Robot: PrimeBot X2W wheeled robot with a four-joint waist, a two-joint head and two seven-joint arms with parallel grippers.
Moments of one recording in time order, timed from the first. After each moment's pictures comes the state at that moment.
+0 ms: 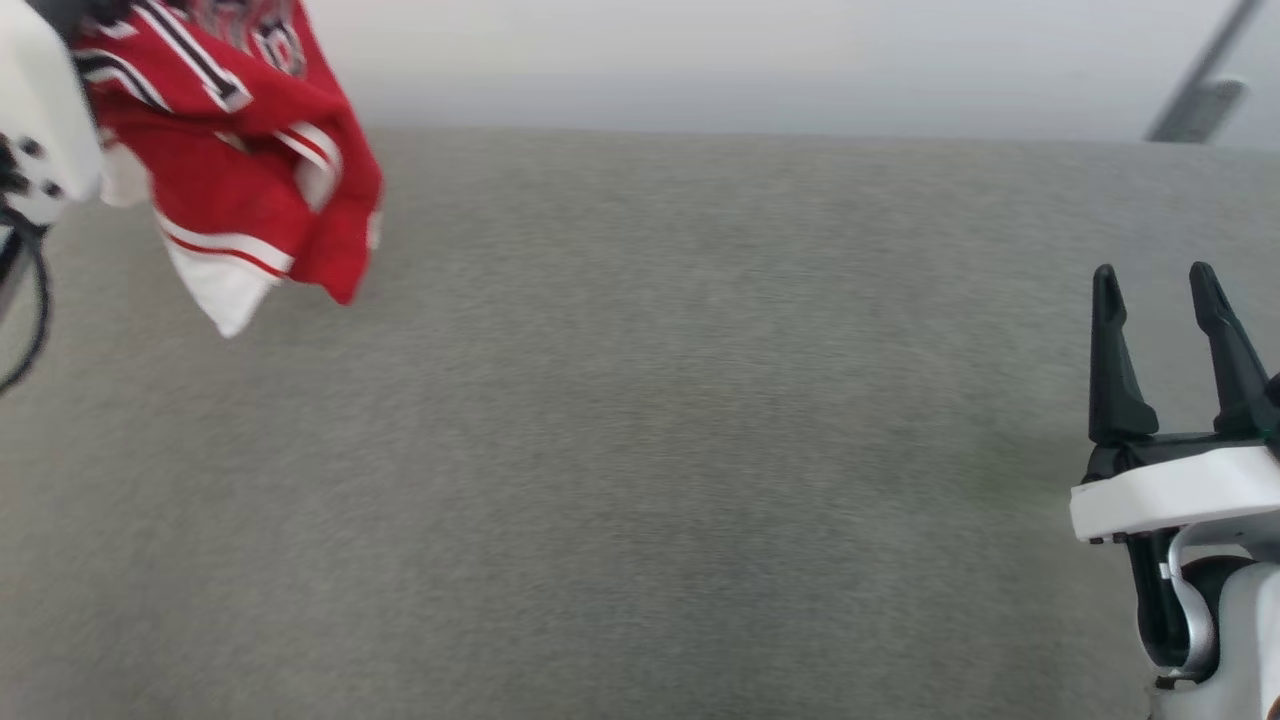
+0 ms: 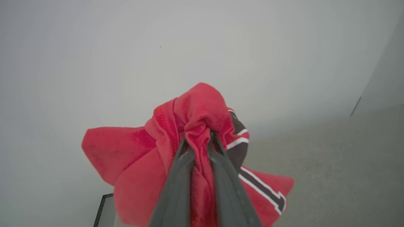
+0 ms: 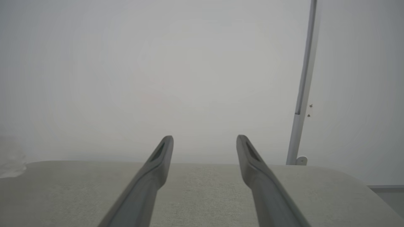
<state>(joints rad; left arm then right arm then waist) -0.99 0.77 -0.43 0.21 -0.78 -0.02 0.52 -0.19 -0.07 -0.14 -0.06 0.16 0.13 -0.05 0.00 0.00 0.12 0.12</state>
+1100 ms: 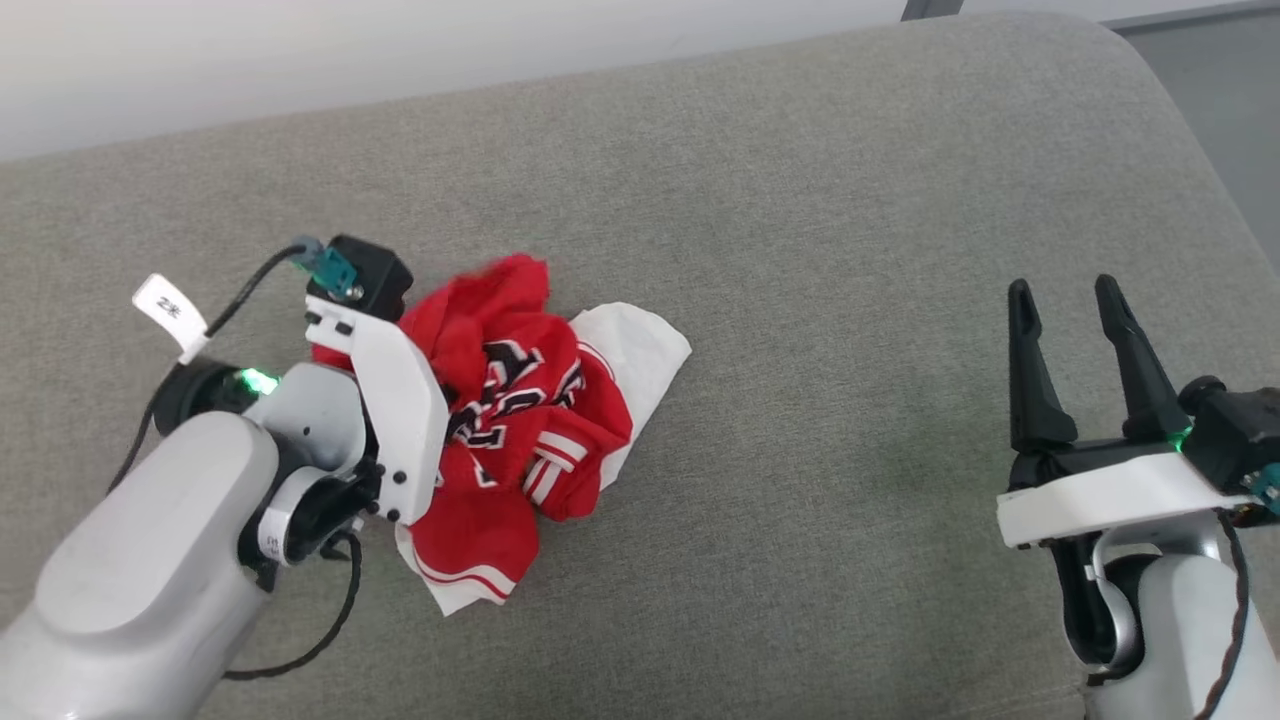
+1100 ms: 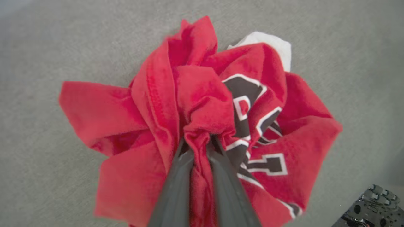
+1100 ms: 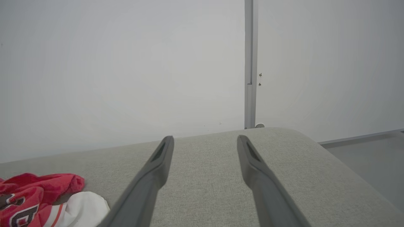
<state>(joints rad) -0.67 0.60 -0.71 0.13 -0.83 0.12 0.73 -0.22 -0.05 -0.05 0.08 0.23 0.13 -0.16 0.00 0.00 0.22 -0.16</state>
